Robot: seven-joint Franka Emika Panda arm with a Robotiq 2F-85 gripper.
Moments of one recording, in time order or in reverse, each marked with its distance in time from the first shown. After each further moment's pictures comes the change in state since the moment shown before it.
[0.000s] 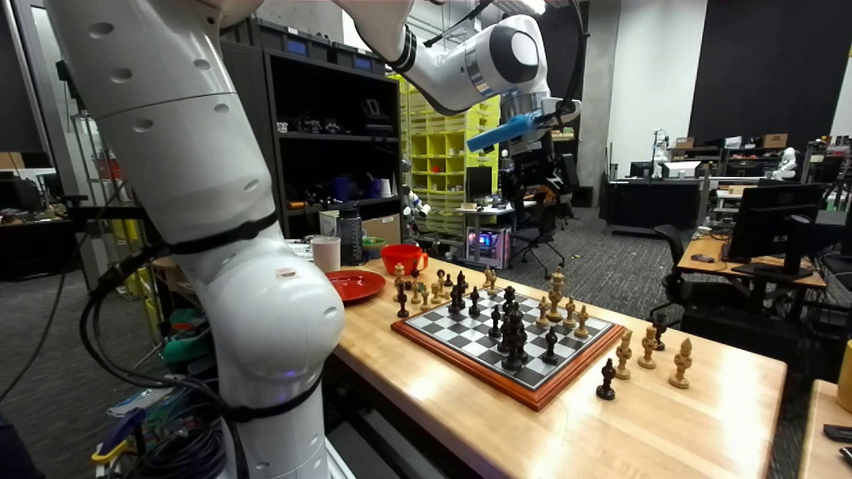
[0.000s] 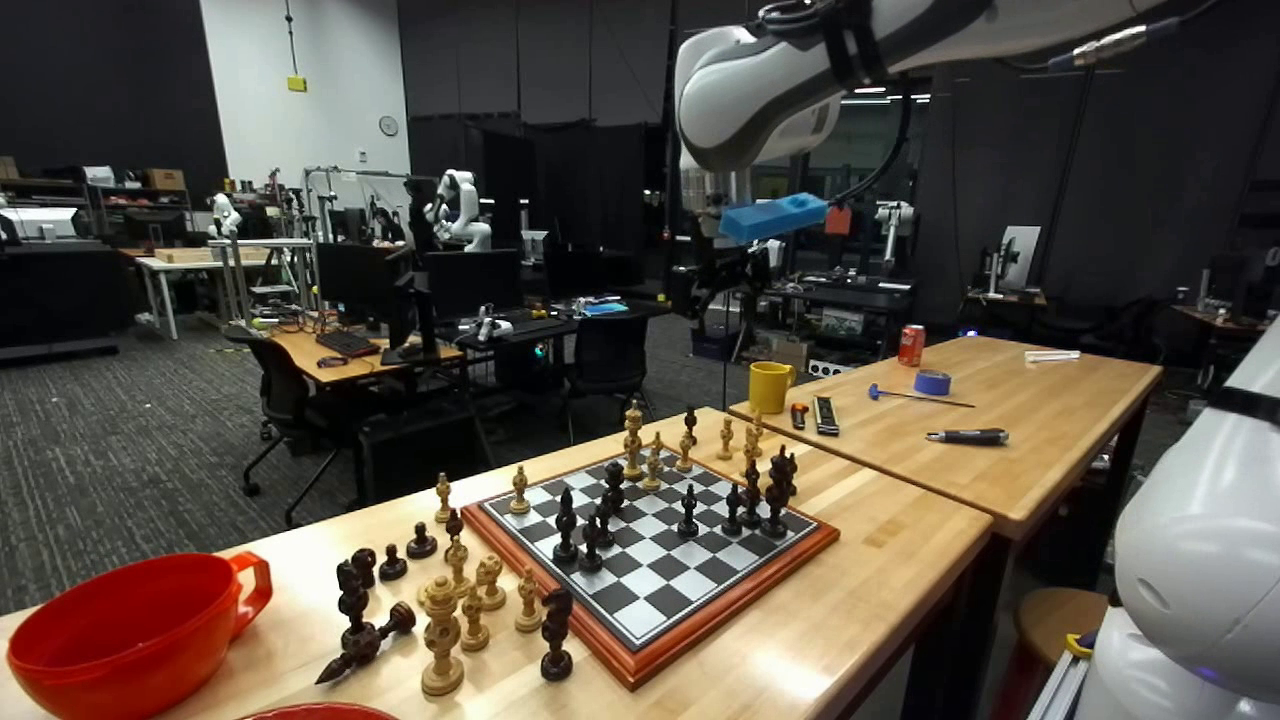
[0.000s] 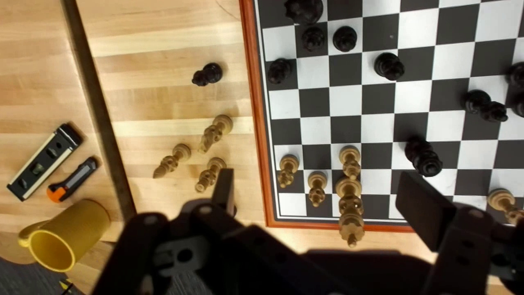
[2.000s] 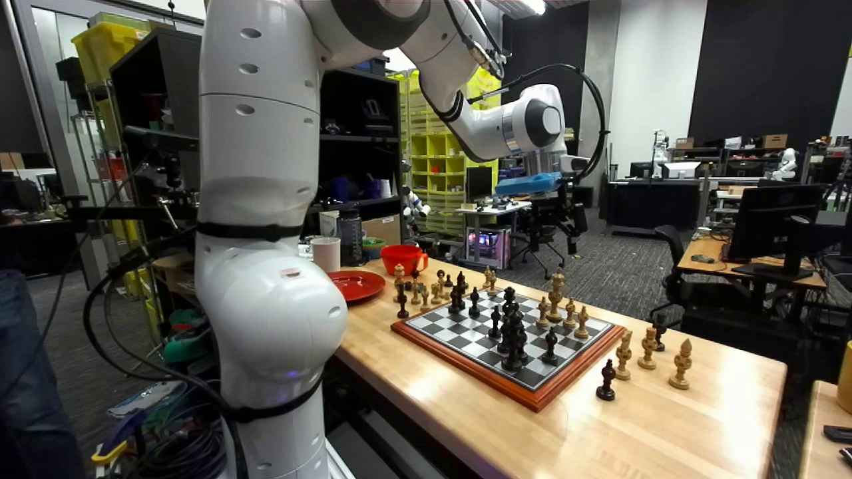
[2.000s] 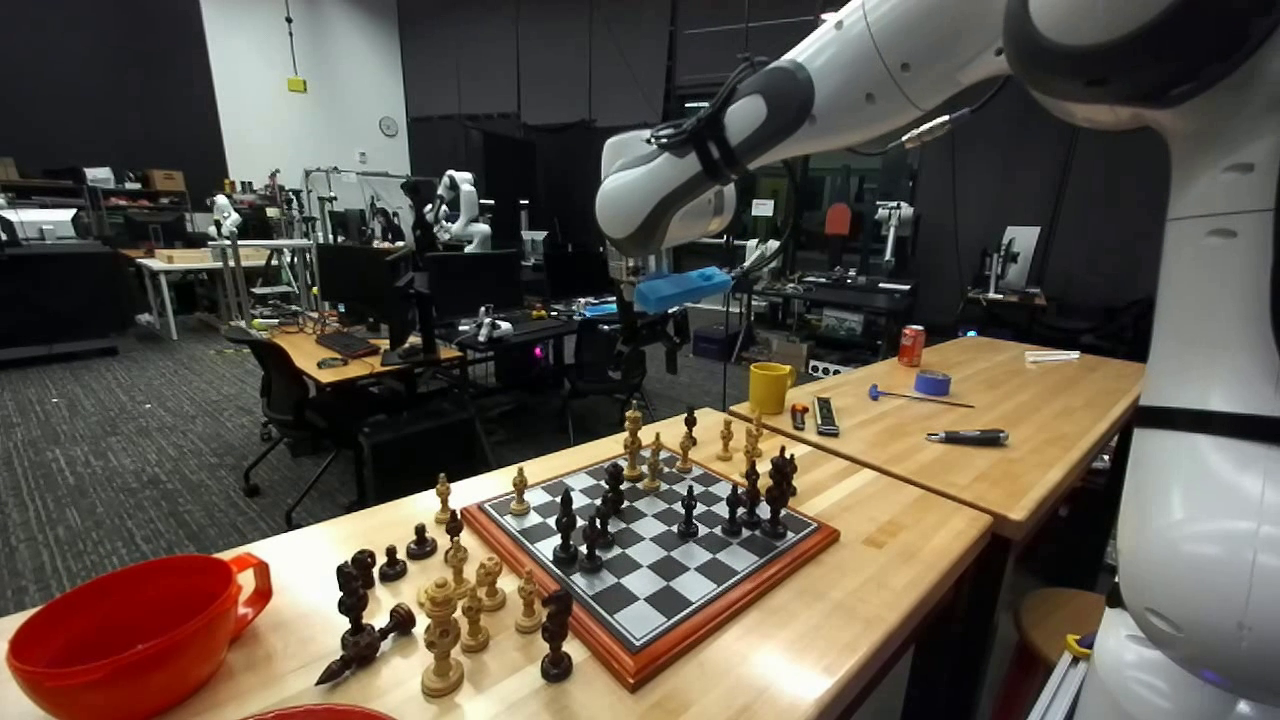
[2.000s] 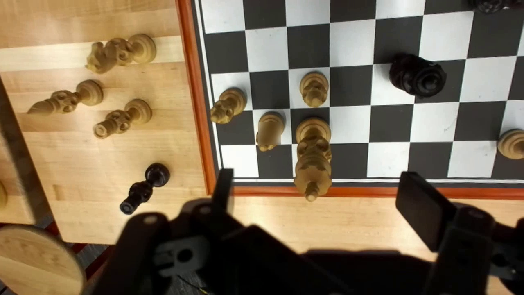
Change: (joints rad) arm 0.028 0.393 0.002 0.221 0.033 0.174 0.022
